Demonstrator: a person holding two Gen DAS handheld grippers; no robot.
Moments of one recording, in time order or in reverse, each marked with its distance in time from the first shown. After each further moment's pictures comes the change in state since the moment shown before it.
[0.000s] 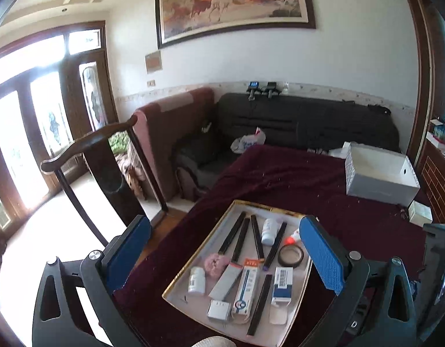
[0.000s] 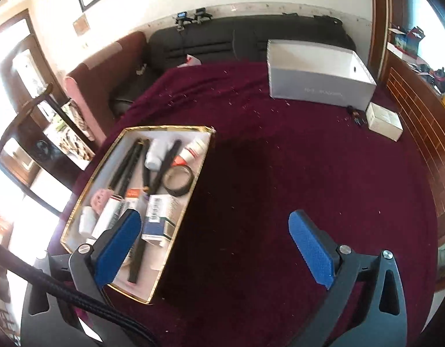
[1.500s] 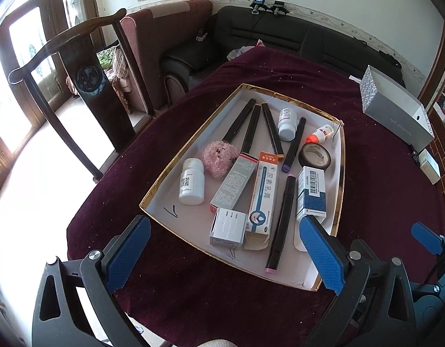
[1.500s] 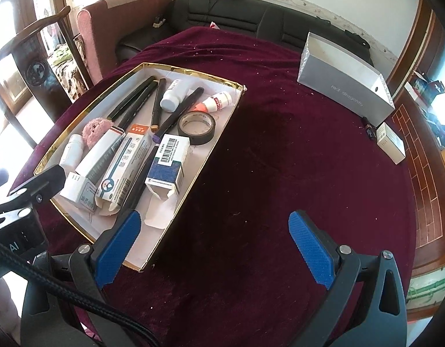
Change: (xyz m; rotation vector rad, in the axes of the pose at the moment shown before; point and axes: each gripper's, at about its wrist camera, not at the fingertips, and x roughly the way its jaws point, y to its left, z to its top) left arm 0.091 0.035 -0.100 -0.046 0.430 -0.100; right arm 0.023 0.065 -0.048 -0.272 0.121 -0.119
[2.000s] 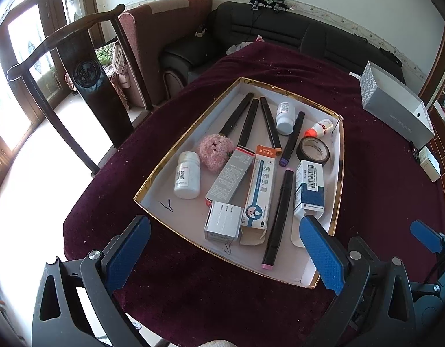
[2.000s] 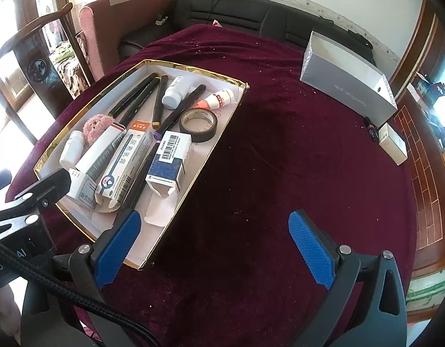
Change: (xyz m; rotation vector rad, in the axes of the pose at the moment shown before) left arm 0.004 -0.005 -0.002 0.003 0.023 -0.004; right arm 0.001 -0.001 -0.001 -0.005 0.010 0.005
